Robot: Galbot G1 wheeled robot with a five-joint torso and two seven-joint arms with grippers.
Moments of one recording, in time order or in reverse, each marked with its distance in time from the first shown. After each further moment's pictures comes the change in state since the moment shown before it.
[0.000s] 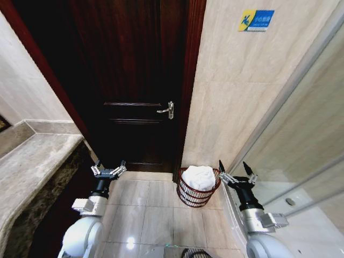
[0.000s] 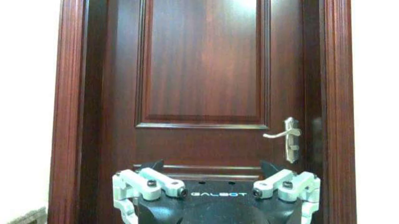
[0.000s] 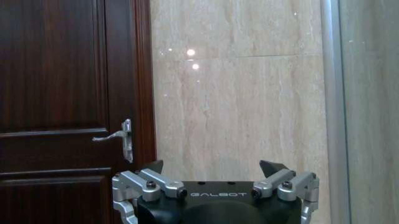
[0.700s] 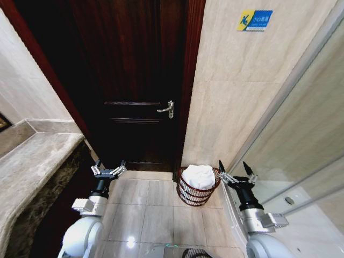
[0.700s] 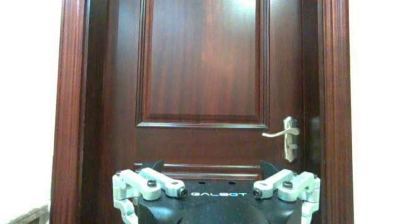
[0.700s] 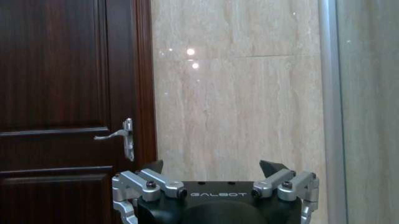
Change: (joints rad) left arm -0.001 0.000 0.000 0.000 0.000 0.000 0.000; right arm 0.000 0.000 0.000 0.000 0.000 0.000 0.000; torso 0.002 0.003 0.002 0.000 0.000
